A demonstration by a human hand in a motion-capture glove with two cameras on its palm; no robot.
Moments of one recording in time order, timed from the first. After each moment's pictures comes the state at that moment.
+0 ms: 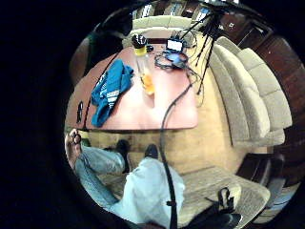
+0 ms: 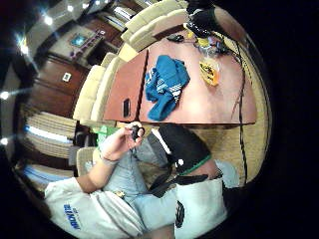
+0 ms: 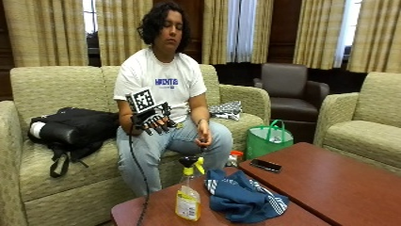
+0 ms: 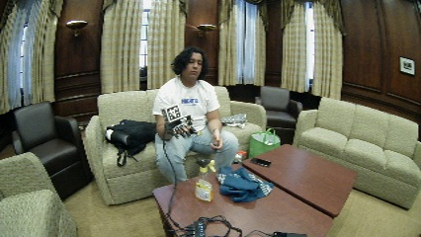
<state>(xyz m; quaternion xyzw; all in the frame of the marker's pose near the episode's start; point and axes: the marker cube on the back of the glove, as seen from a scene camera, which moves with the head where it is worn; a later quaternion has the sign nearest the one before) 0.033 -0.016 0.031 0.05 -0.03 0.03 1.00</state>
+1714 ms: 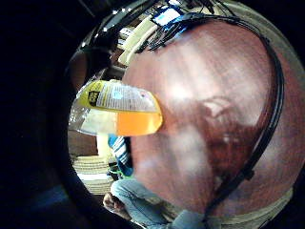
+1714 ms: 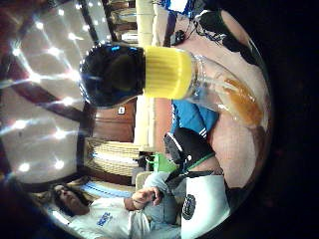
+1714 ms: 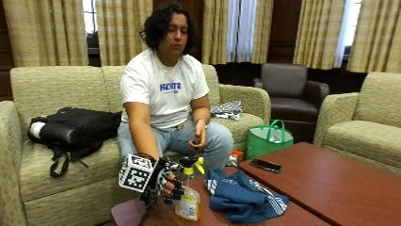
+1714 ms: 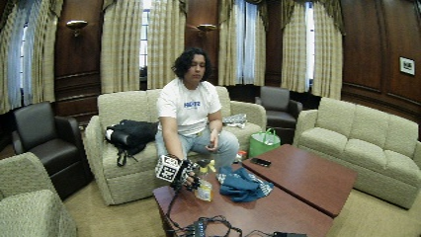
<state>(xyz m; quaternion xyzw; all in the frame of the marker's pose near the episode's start) 0.116 -0.182 0.192 0.07 -0.42 0.16 0.89</state>
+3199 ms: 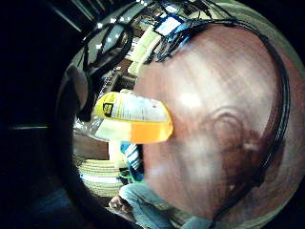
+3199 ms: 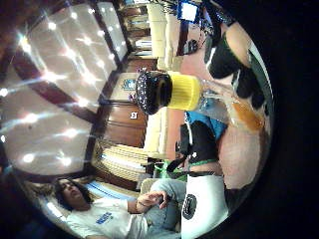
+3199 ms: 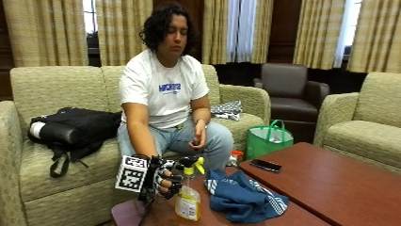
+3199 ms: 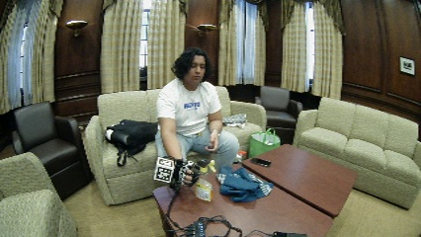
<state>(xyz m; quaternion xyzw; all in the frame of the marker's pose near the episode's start) 0.122 -0.174 0.190 0.12 -0.47 0.15 0.86</state>
